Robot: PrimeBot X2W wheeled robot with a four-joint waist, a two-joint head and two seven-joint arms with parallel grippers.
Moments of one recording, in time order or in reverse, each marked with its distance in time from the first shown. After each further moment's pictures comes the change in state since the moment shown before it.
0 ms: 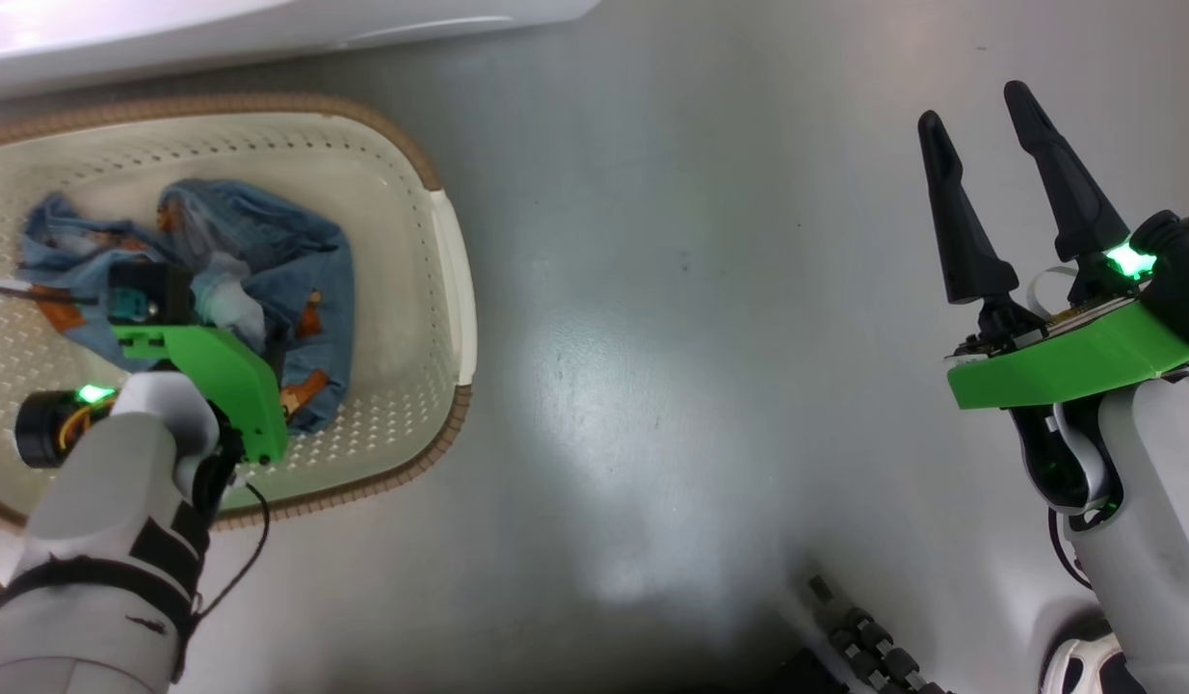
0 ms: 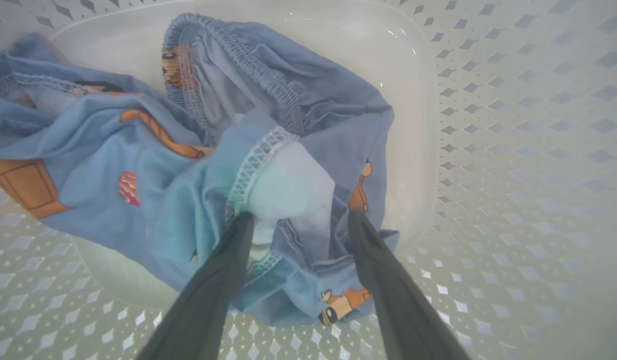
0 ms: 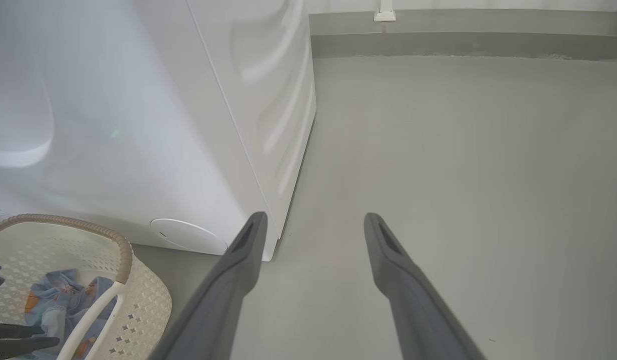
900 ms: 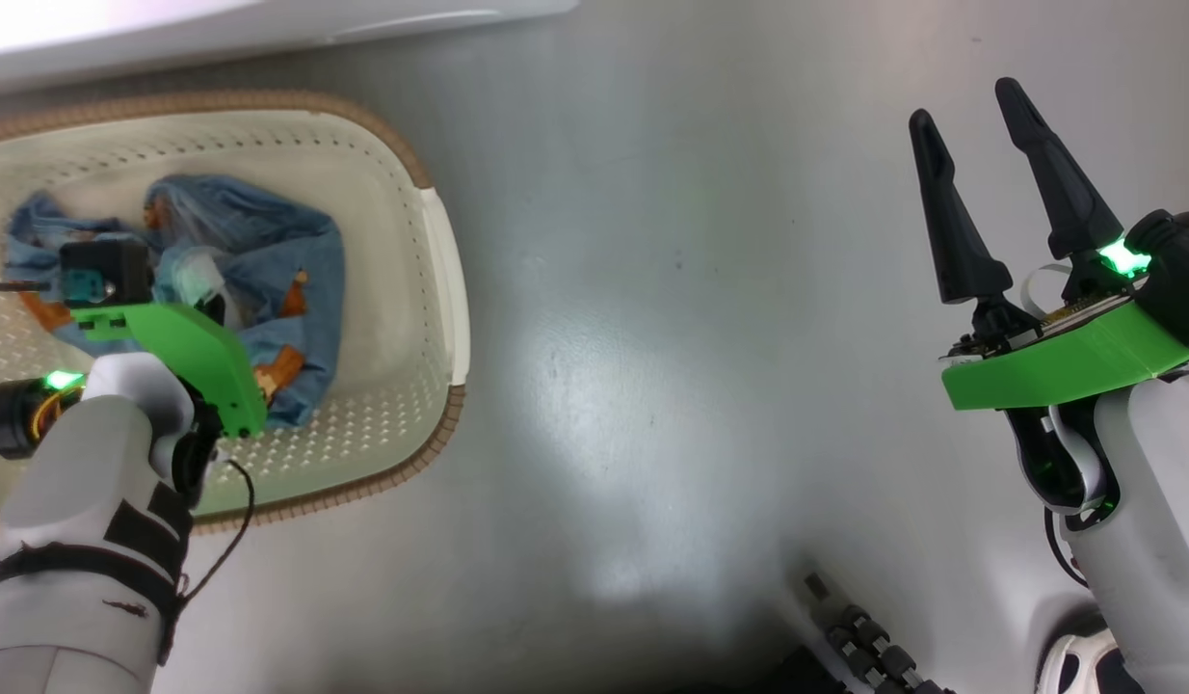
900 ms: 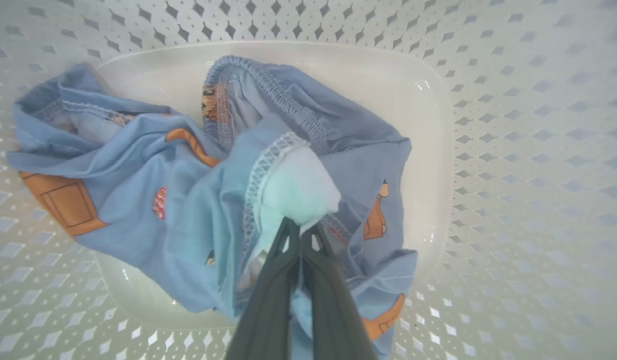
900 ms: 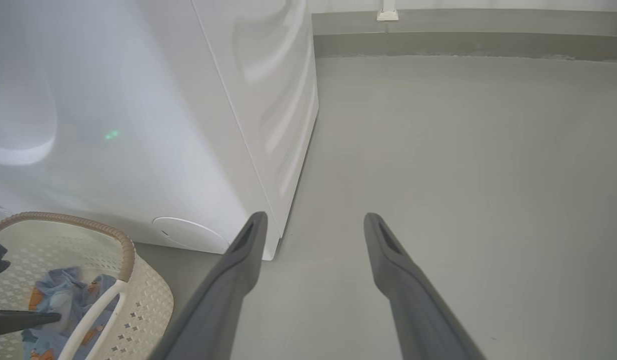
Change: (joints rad) left arm -0.034 0.022 0.009 0.001 -0.053 0.038 -0.022; right arm -0.003 0.003 0.012 -0.013 0.000 0.000 0.000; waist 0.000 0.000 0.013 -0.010
